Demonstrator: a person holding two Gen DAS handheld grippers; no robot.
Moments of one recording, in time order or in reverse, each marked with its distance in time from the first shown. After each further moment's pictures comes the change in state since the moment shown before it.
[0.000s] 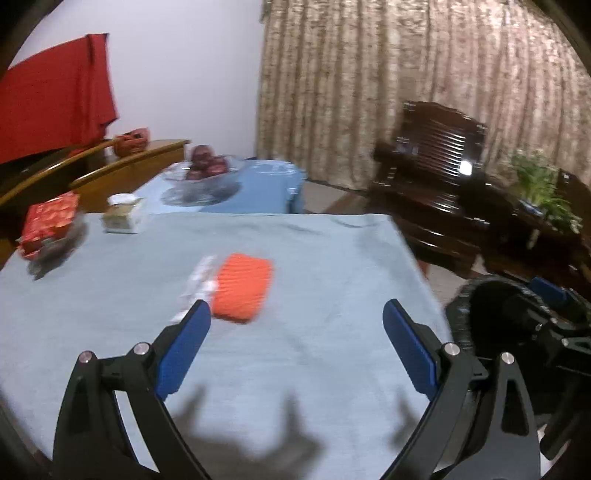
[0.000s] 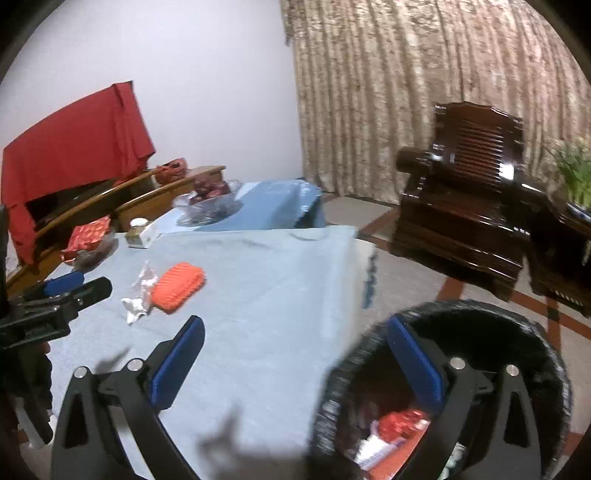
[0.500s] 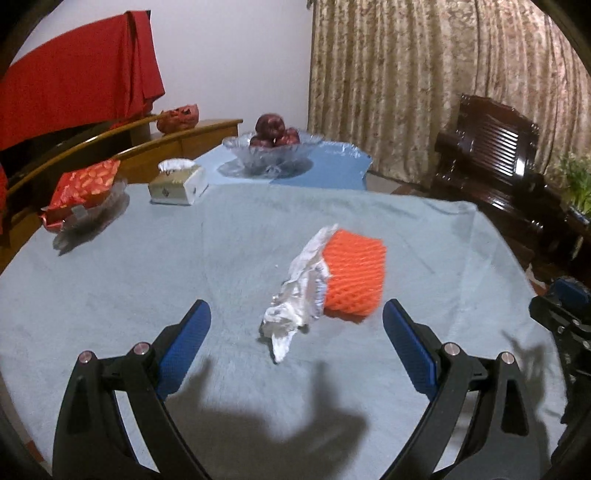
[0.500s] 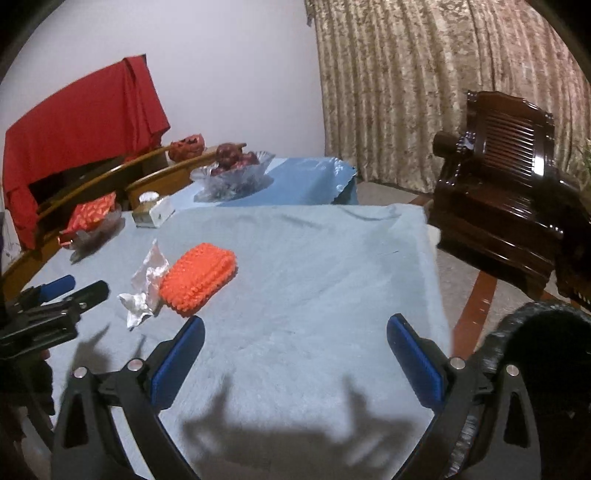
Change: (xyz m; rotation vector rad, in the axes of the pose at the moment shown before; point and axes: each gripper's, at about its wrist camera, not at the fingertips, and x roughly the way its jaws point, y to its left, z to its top) left arm 0.077 0.091 -0.019 -0.056 0.048 0.153; right arm 0.103 0.062 -0.015 -0.031 0.071 0.033
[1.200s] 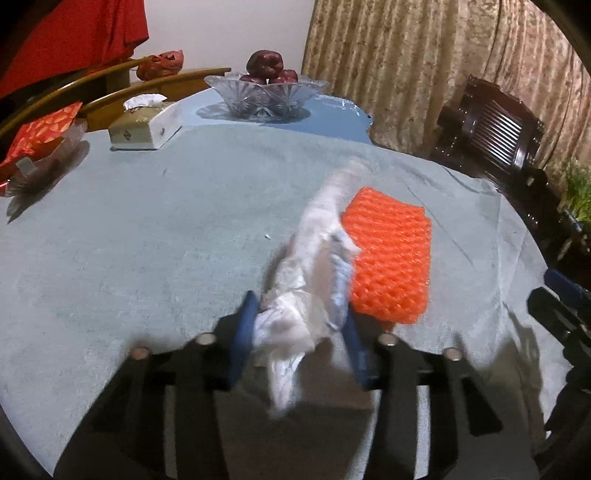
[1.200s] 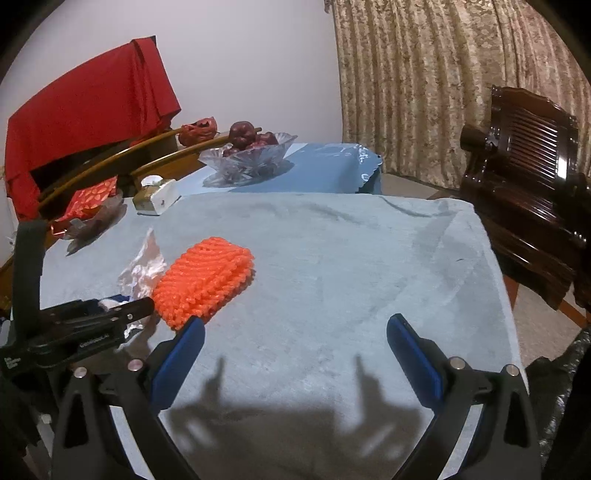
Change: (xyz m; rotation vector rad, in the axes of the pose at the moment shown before) left arm 0.093 0.021 -0.002 -0.069 0.162 -0.112; right arm 0.067 0.027 0.013 -0.033 0.039 0.048
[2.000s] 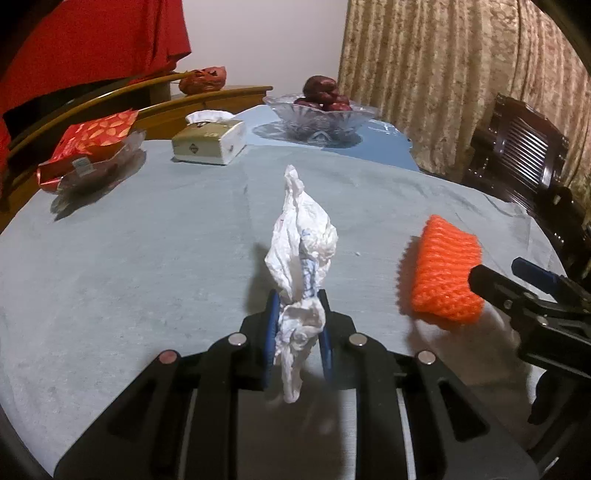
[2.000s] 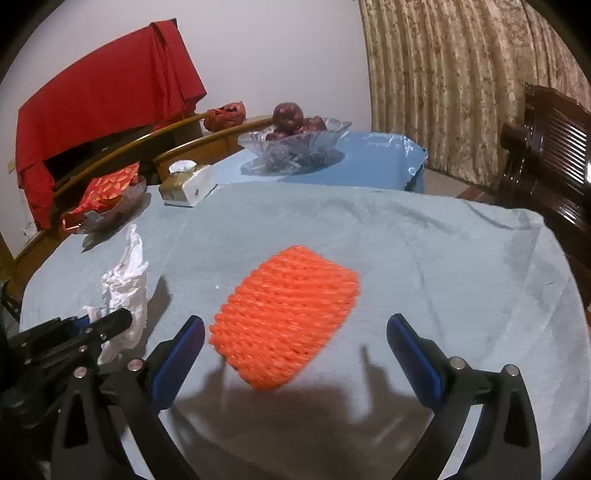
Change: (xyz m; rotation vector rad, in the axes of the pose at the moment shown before) left arm -0.034 0.055 -0.001 -0.044 -0.073 0.140; right arm 0.059 0.078 0.020 -0.023 0.060 0.070
